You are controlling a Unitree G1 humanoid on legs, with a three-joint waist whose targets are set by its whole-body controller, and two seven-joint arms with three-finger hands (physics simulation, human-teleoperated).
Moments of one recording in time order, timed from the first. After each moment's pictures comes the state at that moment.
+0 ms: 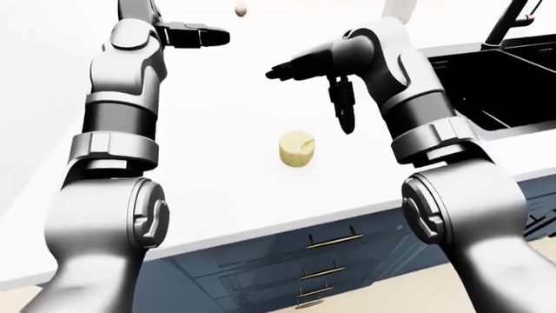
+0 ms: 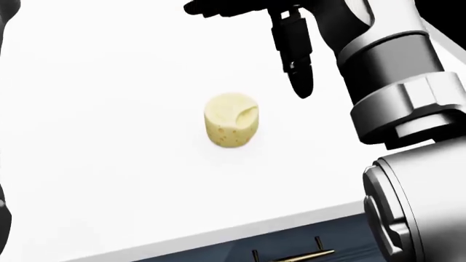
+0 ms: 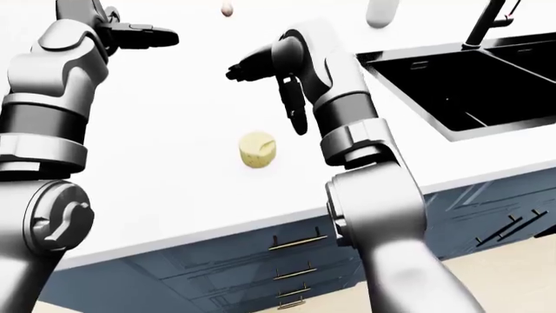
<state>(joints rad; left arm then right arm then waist) -1.44 0.41 0.15 0.96 -0.03 0.36 0.08 -1.51 -0.24 0.06 1.02 -1.07 -0.35 0.95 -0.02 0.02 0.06</state>
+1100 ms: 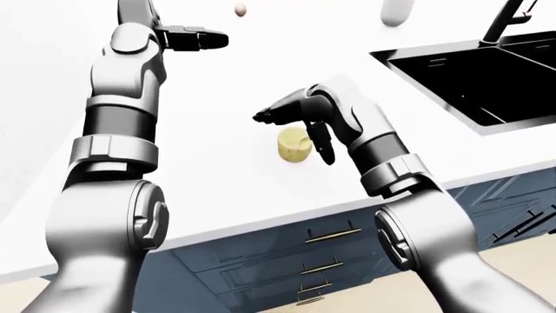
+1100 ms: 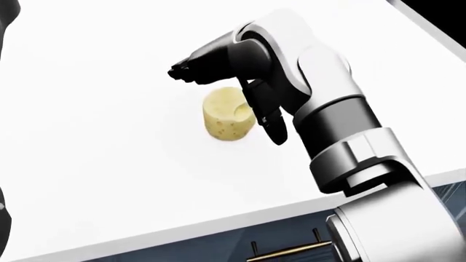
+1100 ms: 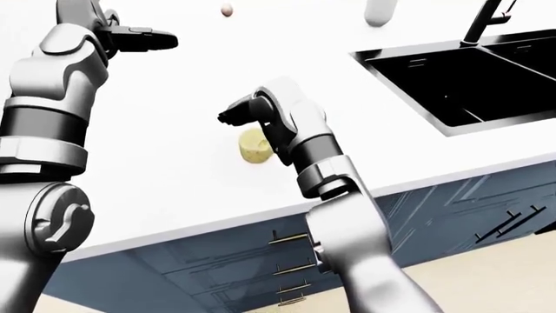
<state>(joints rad) -1.42 0.41 0.15 0.95 -0.04 0.35 0.08 -1.34 -0.11 0.10 0.96 -1.23 -0.36 0.88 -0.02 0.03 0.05</state>
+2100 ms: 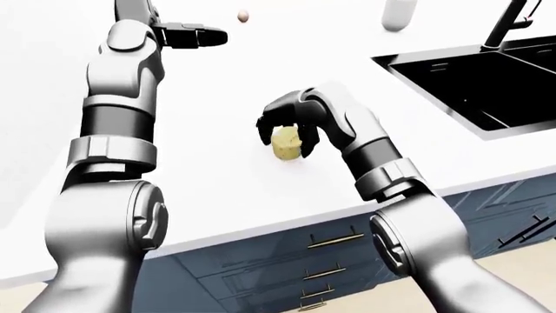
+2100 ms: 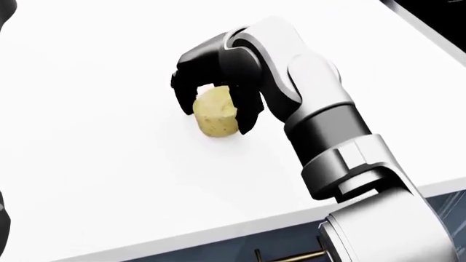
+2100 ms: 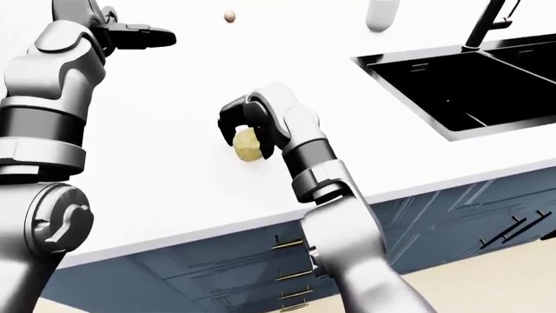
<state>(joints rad) -1.41 0.42 0.15 0.92 -0.04 0.37 0.07 -1.32 -0.08 0.10 0.95 -1.25 -0.35 0.83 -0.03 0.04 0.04</state>
